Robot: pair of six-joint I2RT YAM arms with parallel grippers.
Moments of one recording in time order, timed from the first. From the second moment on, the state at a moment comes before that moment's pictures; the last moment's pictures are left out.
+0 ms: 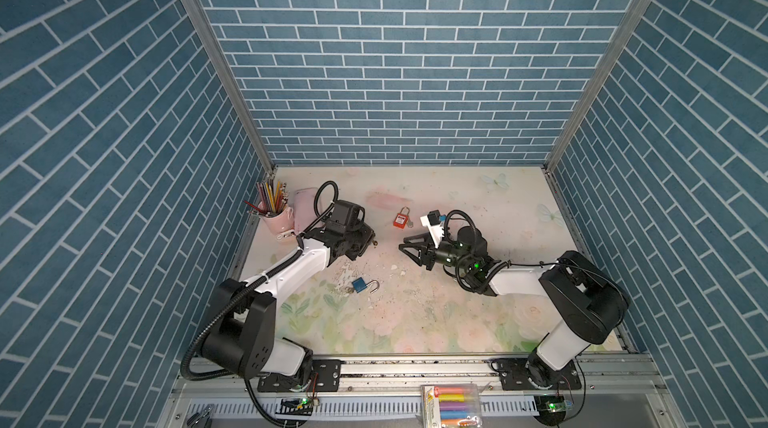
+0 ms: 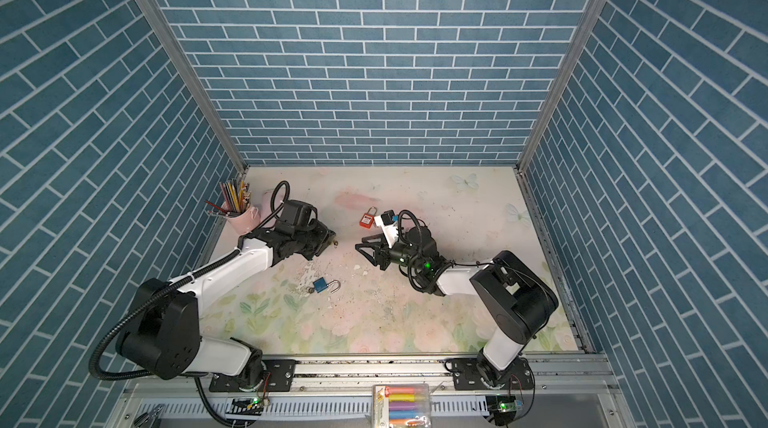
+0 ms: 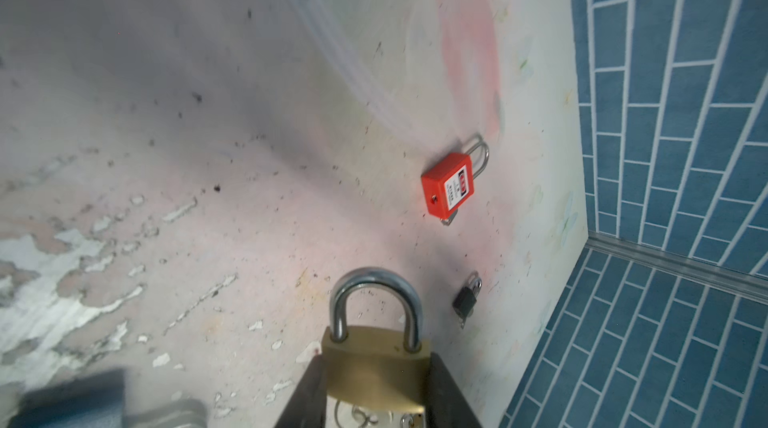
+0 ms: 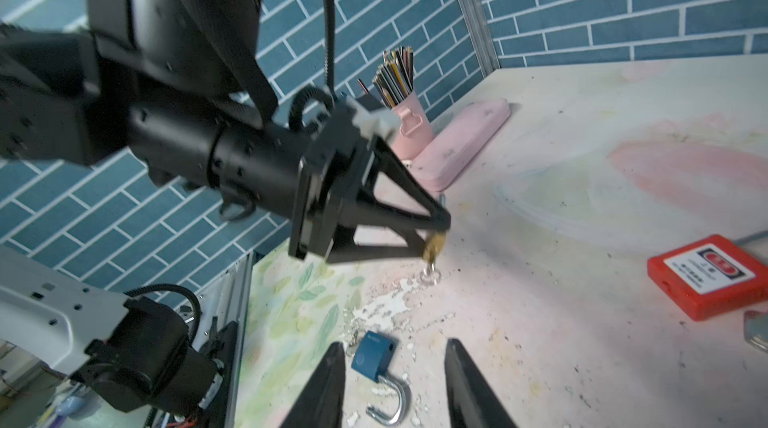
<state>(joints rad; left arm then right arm) -0.40 1.43 0.88 -0.31 0.19 -1.32 0.75 1.66 0.65 0.92 -0.56 0.45</state>
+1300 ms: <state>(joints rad) -0.46 1.46 0.75 0.03 0.38 -1.56 0.77 1.80 0.73 0.83 -0.50 0.49</state>
